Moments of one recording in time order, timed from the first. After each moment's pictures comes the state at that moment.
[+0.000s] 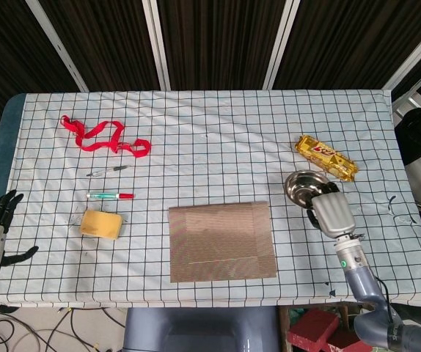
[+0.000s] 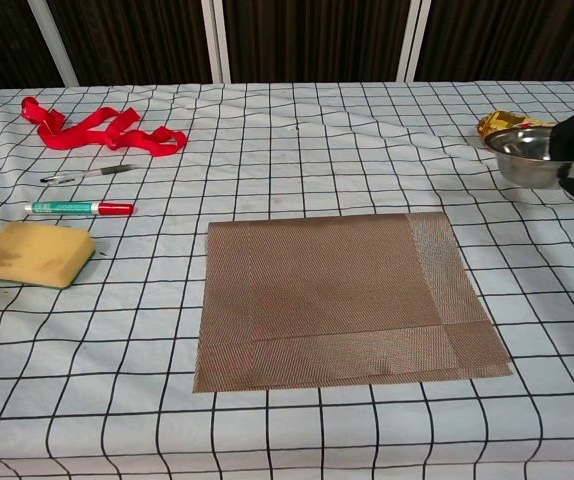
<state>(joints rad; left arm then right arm) -0.13 -1.15 -0.06 -1.62 1.46 1.44 -0.02 0.44 -1.45 0.21 -1.35 -1.36 1.14 -0.34</state>
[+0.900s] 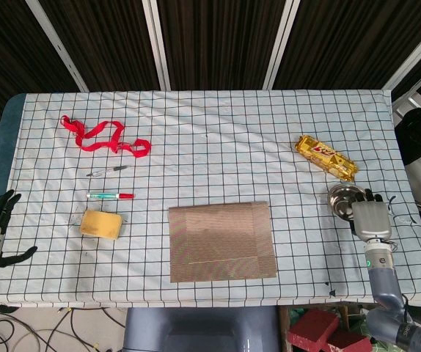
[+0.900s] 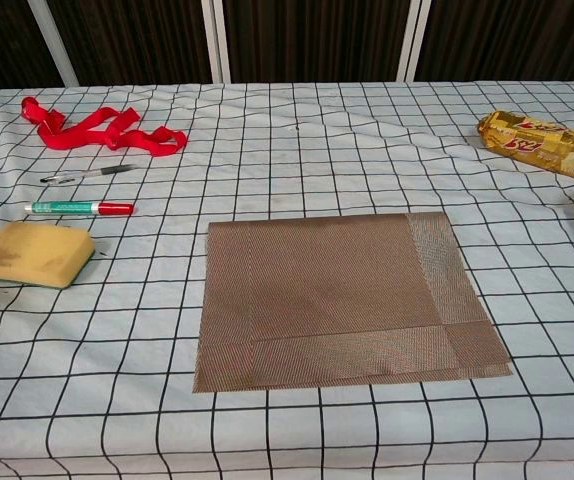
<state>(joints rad) -0.13 -1.14 -0.06 -1.62 1.47 1.46 -0.04 0.40 -1.44 0.20 -1.27 -1.04 1.08 -0.61</state>
